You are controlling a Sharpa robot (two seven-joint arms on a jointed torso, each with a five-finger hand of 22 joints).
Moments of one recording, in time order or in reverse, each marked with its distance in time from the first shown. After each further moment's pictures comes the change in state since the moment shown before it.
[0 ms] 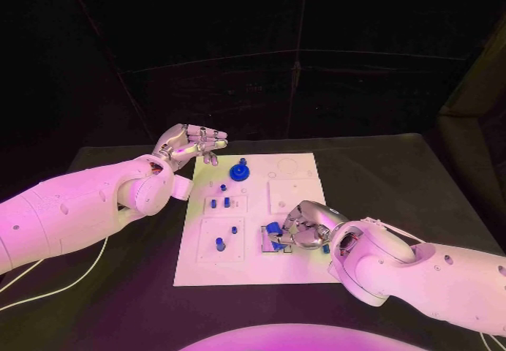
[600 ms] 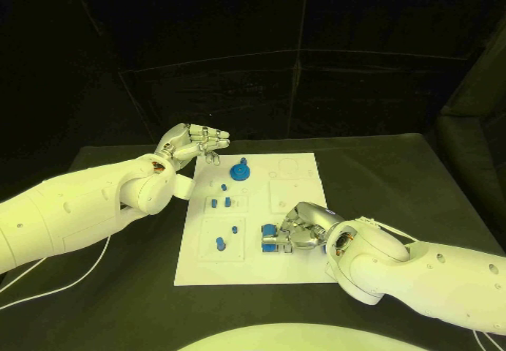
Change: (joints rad) left arm 0.000 0.005 0.000 -0.002 0.000 0.002 -0.001; left_hand 0.000 0.000 0.000 0.000 0.000 0.000 0.000 0.000 0.000 0.000 0.000 0.000 0.000 0.000 0.000 0.000 0.000 0.000 0.000 0.000 0.000 0.000; right arm 0.000 0.029 0.000 -0.021 -0.001 0.022 -0.030; right_hand -0.159 -0.072 -0.035 0.005 -0.417 -0.014 0.016 -0.041 0.002 -0.007 0.007 -0.114 0.000 0.000 0.000 -0.030 0.000 0.000 -0.008 0.008 -0.017 -0.025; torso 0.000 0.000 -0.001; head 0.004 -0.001
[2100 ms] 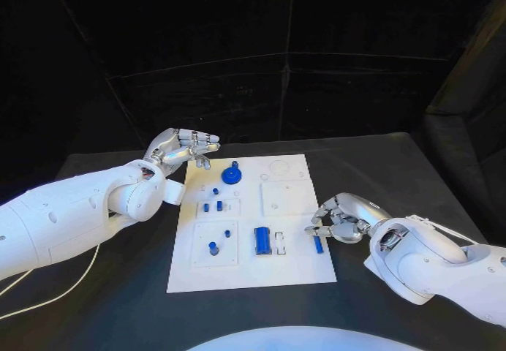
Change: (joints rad) left arm 0.000 -0.003 -0.001 -0.002 0.000 0.000 0.000; left_hand -0.005 0.005 0.000 0.000 0.000 0.000 0.000 0.004 0.000 -0.004 -0.004 0.000 0.000 0.000 0.000 0.000 -0.003 0.000 0.000 0.000 0.000 -0.001; right arm 0.006 -0.273 0.002 0.080 -0.023 -0.089 0.125; right_hand 0.211 0.053 0.036 -0.081 0.214 -0.051 0.020 -0.029 0.014 -0.002 0.013 0.017 0.001 -0.004 0.011 0.011 0.000 0.000 0.003 0.008 0.017 0.026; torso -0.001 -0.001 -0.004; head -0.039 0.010
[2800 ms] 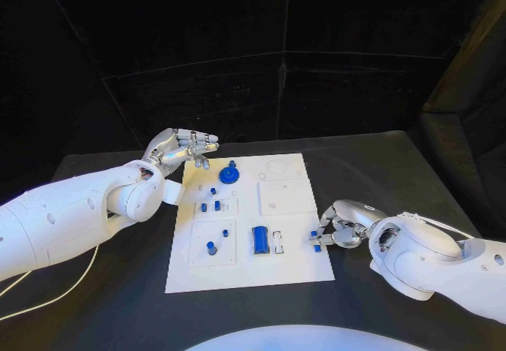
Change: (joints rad) left arm -0.002 0.006 -0.001 -0.002 0.000 0.000 0.000; left_hand 0.000 0.000 0.000 0.000 0.000 0.000 0.000 0.000 0.000 0.000 0.000 0.000 0.000 0.000 0.000 0.000 0.000 0.000 0.000 0.000 0.000 0.000; right arm 0.000 0.010 -0.001 -0.030 -0.080 0.182 -0.084; right_hand -0.027 -0.003 -0.040 0.035 -0.004 0.026 -0.013 0.008 0.016 0.000 0.000 -0.004 0.000 0.000 0.000 0.000 0.000 0.000 0.000 0.000 0.000 0.000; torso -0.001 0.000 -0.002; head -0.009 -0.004
